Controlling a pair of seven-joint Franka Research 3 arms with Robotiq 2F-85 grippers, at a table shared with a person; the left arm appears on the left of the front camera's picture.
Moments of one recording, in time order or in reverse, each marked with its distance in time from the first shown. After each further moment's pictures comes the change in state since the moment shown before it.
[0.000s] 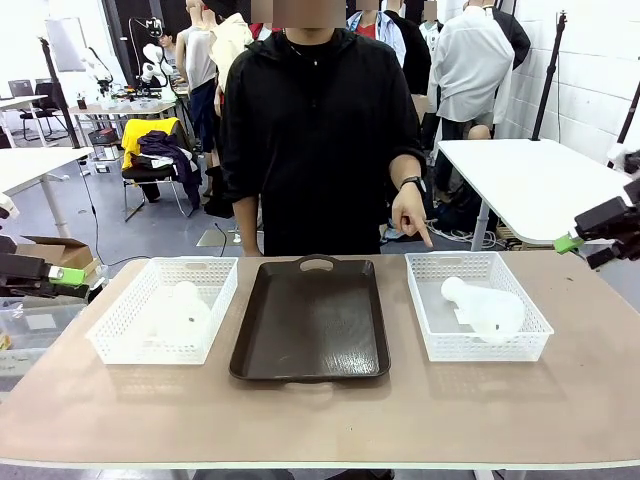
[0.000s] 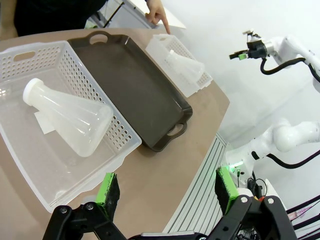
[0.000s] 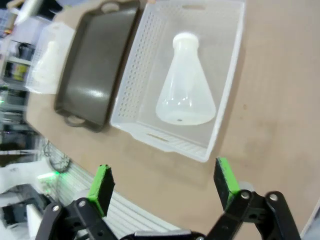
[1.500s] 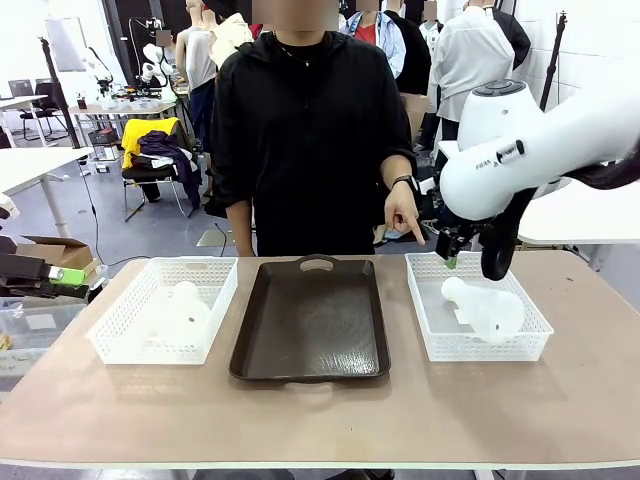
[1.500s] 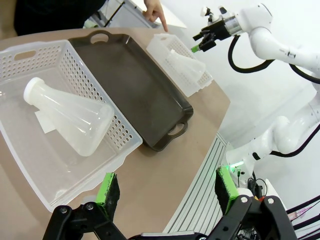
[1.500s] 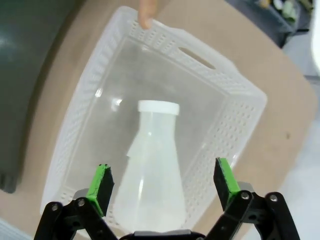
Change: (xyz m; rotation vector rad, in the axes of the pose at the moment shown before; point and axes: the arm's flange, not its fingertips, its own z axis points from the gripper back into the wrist) left arm 0.000 0.001 0.000 0.003 0.001 0.002; right arm 0.131 0.088 -0.207 -0.506 0.313 0.376
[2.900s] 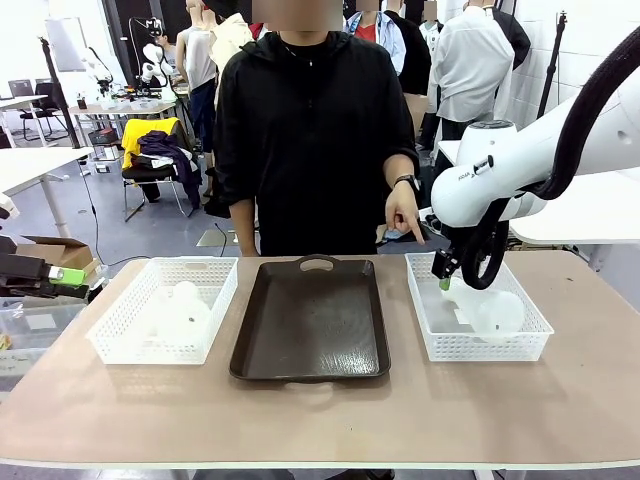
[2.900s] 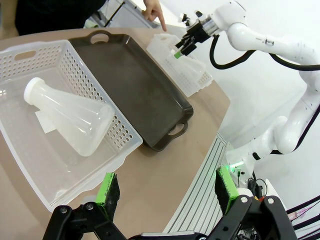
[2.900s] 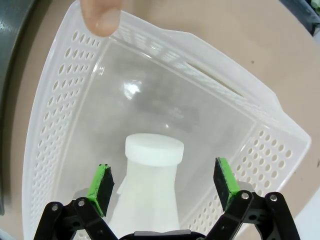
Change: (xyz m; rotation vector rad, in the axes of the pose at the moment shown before) left arm 0.000 0.000 0.000 0.000 0.000 0.000; right arm 0.022 -0.026 -0.088 0.102 0.097 -0.014
